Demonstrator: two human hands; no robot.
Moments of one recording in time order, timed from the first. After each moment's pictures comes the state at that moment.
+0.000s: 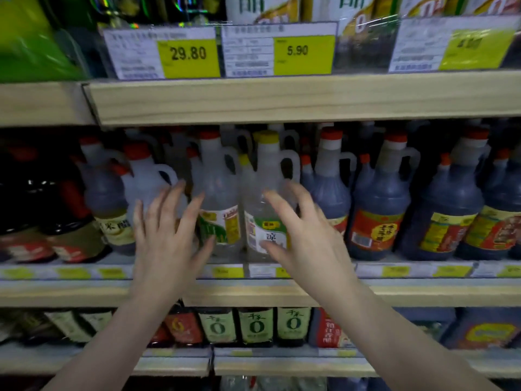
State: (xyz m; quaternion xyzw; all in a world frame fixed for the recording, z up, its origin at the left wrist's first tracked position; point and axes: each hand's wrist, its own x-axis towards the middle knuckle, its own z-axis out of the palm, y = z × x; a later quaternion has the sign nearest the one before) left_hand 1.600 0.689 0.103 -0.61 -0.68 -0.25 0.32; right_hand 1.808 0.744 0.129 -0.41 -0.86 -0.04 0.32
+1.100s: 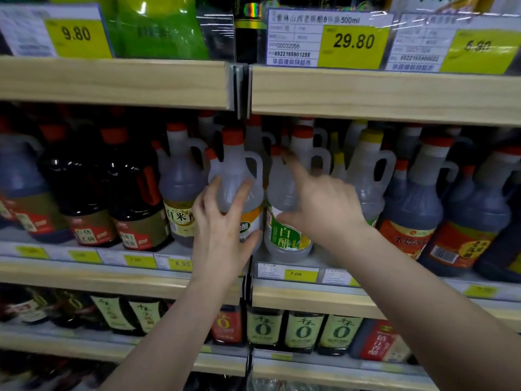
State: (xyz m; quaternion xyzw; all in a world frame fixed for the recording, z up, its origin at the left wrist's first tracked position) left_hand 1.540 0.700 0.085 -0.57 -0.70 -0.37 0.21; right_hand 1.689 0.755 0.176 -0.45 -0.87 -0.09 0.19
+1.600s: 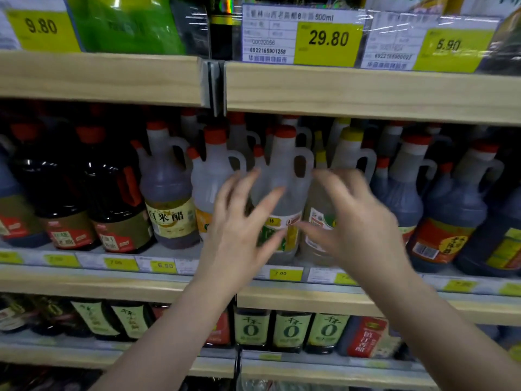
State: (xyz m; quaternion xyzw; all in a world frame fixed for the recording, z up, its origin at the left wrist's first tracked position) left_hand 1.574 0.702 0.104 -0.68 -0.57 -0.39 0.24; right_hand 1.749 0.733 0.159 -0.44 -0.84 -0.08 0.32
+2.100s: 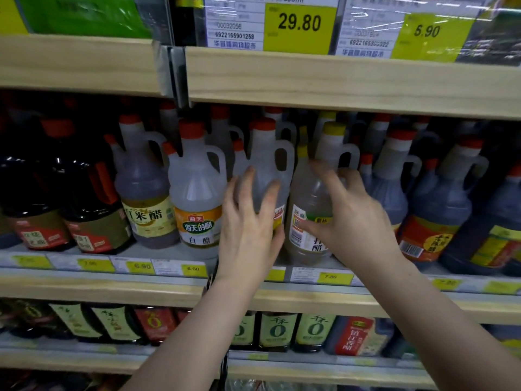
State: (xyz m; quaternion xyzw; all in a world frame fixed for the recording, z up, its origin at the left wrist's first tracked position) left_hand 1.619 0.731 0.088 -0.62 -0.67 -0.34 0.25; right_hand 1.768 0.759 0.153 -0.50 -0.82 -0.06 0.26
